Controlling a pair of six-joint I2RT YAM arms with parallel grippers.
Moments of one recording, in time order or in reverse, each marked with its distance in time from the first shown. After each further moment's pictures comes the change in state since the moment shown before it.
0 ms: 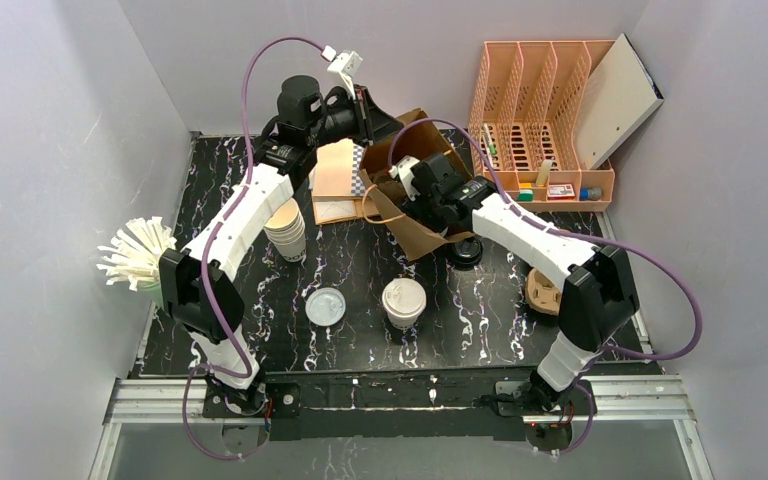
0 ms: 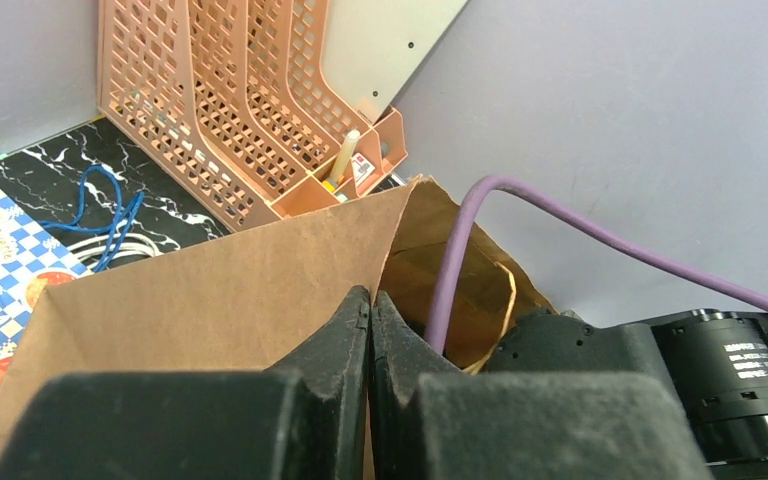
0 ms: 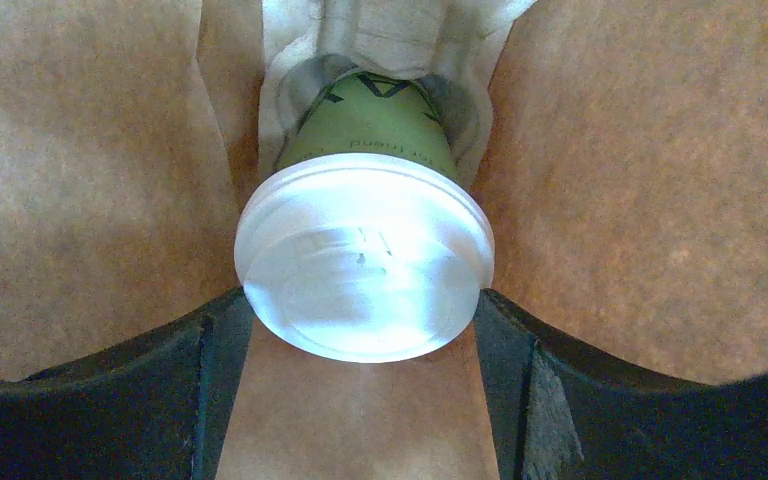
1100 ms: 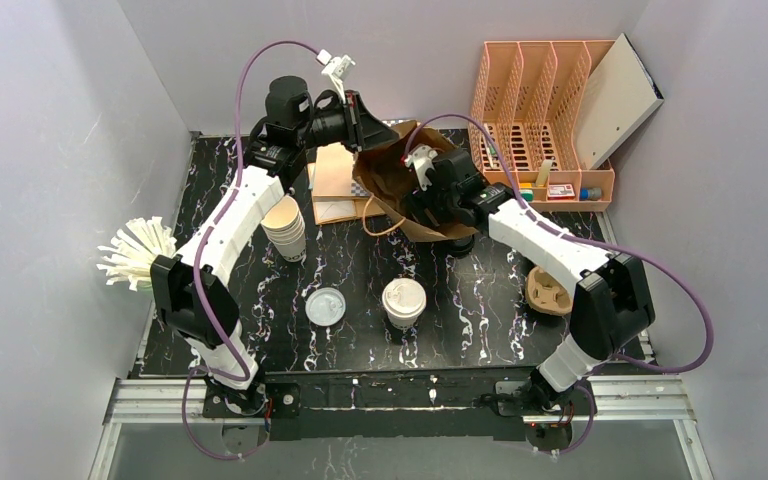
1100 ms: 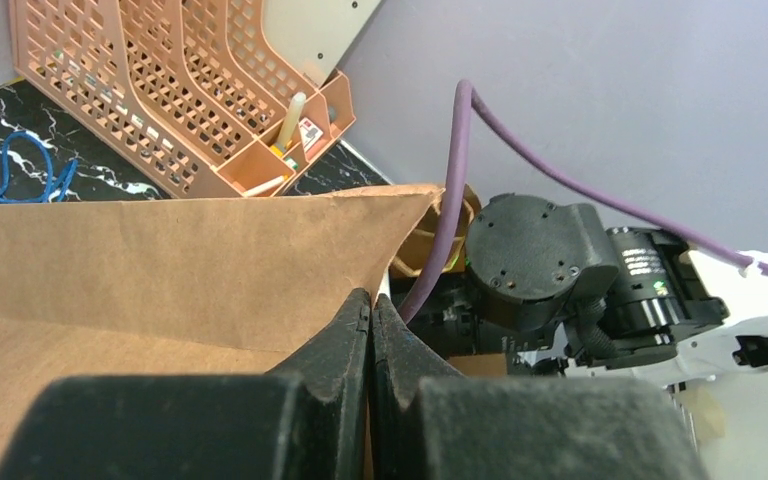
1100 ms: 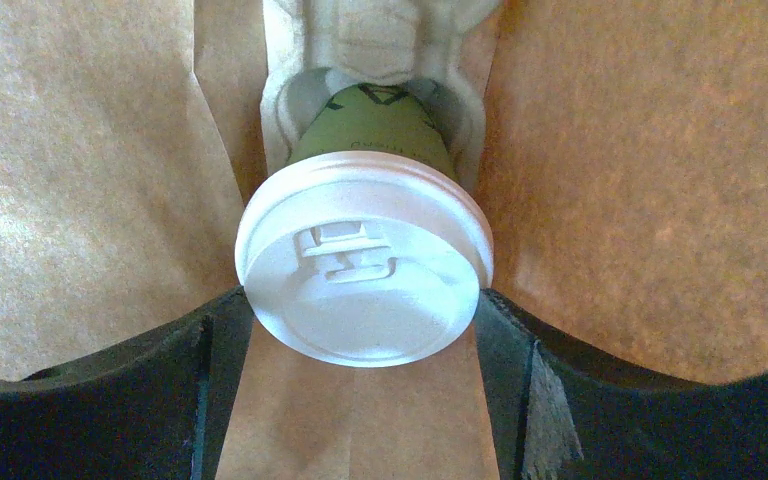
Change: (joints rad) left arm 0.039 -0.038 -0.032 -0.025 0.159 -0.049; right arm -0.080 -0.065 -0.130 0.263 -0.061 -0.048
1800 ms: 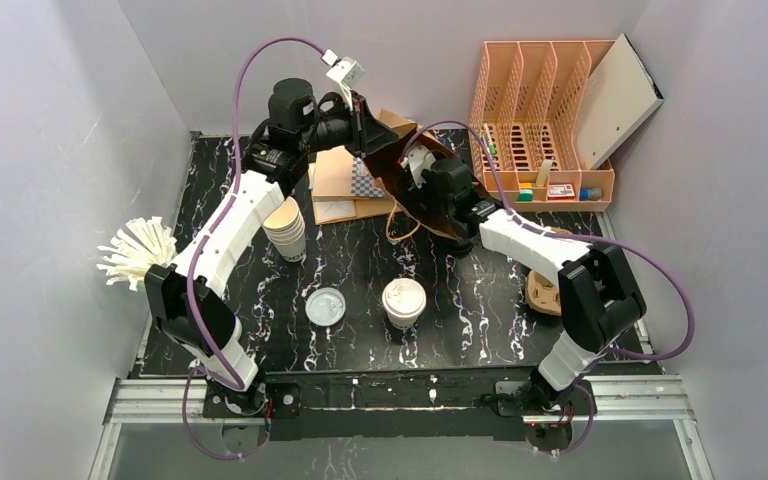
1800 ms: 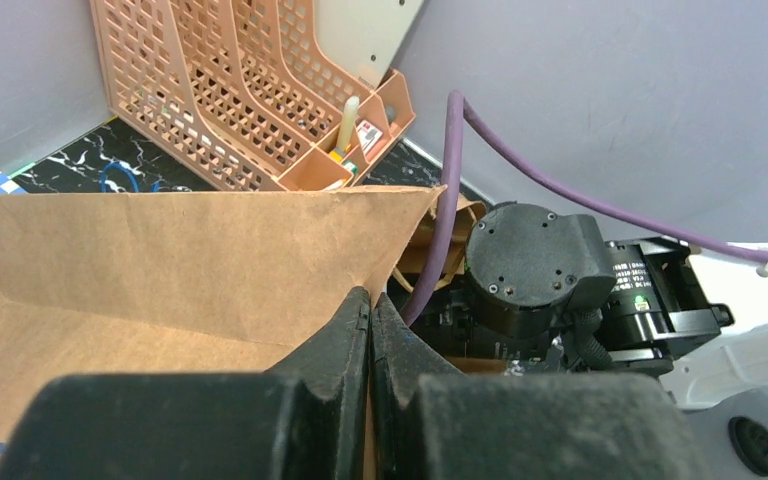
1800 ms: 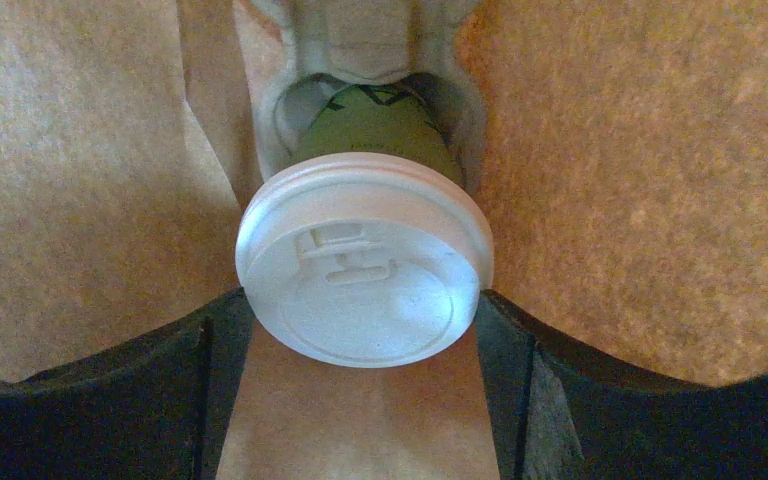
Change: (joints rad) left arm -0.045 -0.050 0.002 -0.097 -0.114 0.241; right arm 0.001 0.053 -0.142 0.428 0.093 -0.103
